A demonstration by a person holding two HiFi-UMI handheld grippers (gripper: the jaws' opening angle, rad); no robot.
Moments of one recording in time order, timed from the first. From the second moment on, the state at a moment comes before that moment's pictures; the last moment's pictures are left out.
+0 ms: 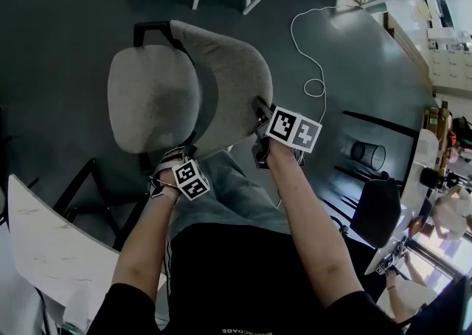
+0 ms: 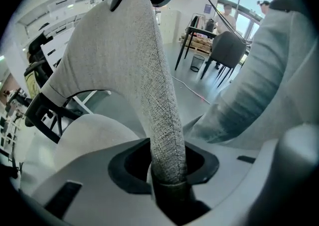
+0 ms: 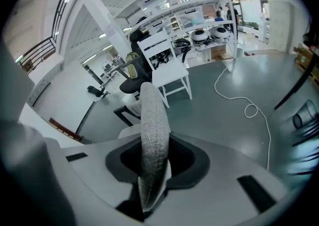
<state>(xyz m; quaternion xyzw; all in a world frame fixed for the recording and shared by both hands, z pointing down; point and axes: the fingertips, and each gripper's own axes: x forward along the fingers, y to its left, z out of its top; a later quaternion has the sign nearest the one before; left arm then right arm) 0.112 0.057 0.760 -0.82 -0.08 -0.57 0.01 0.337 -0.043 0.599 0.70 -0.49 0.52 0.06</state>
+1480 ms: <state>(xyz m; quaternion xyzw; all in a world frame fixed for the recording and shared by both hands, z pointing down) 0.305 0.107 0.761 -0.77 -0.31 -0.51 0.22 0.541 0.150 0.604 0.80 -0.27 0.53 -0.08</state>
